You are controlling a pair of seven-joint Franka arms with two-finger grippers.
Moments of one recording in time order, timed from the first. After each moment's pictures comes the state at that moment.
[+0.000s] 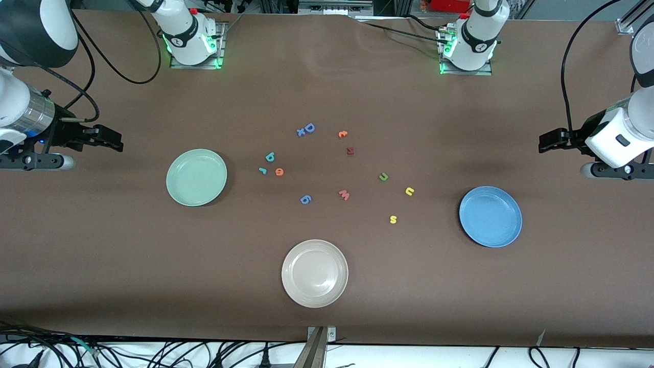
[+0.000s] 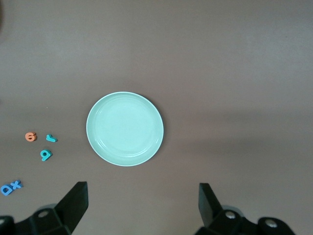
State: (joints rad) left arm -0.12 0.16 0.13 -1.55 0.00 1.53 0.03; right arm 0.01 0.10 0.02 -1.67 0.00 1.69 0.03
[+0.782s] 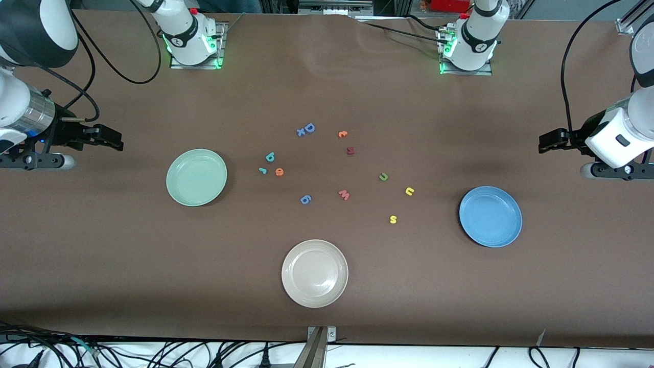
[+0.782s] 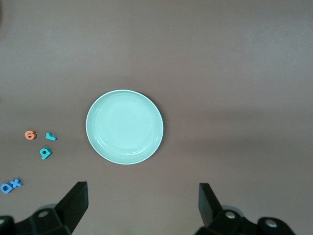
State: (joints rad) left arm -0.12 0.16 0.13 -1.55 0.00 1.54 0.03; right arm 0.01 0.10 0.02 -1.67 0.00 1.68 0.03
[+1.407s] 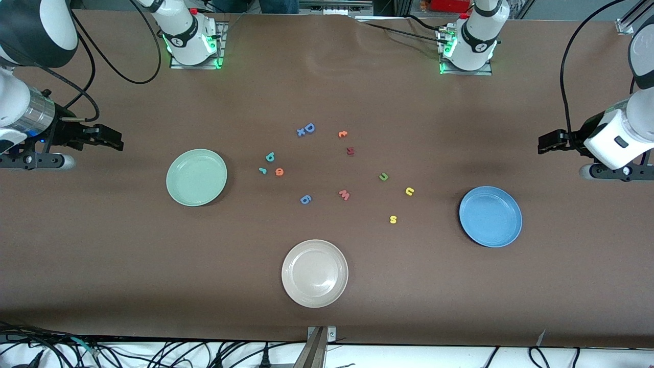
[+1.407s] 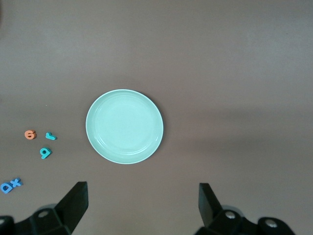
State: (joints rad) left arm -0.12 0.18 0.13 -1.55 0.00 1.54 0.03; right arm 0.01 0.10 0.02 -1.67 0.00 1.68 0.03
